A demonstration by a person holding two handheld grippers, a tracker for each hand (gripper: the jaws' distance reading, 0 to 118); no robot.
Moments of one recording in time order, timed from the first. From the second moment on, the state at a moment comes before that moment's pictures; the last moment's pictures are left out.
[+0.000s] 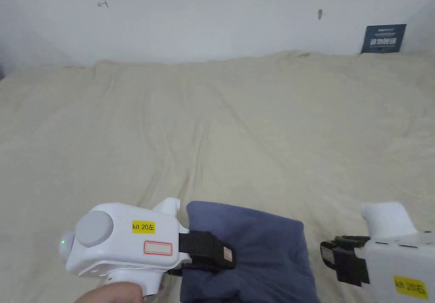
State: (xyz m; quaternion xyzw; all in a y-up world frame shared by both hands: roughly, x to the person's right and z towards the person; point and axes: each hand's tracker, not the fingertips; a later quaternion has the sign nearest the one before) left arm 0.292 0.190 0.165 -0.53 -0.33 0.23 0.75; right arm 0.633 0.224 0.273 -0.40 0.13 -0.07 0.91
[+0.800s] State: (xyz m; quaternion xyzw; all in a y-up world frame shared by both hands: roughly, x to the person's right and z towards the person) left arm -0.079 0.259 0.103 -0.48 0.15 -0.06 0.86; right arm 0.567 0.242 0.270 -0.42 0.17 -0.11 0.89
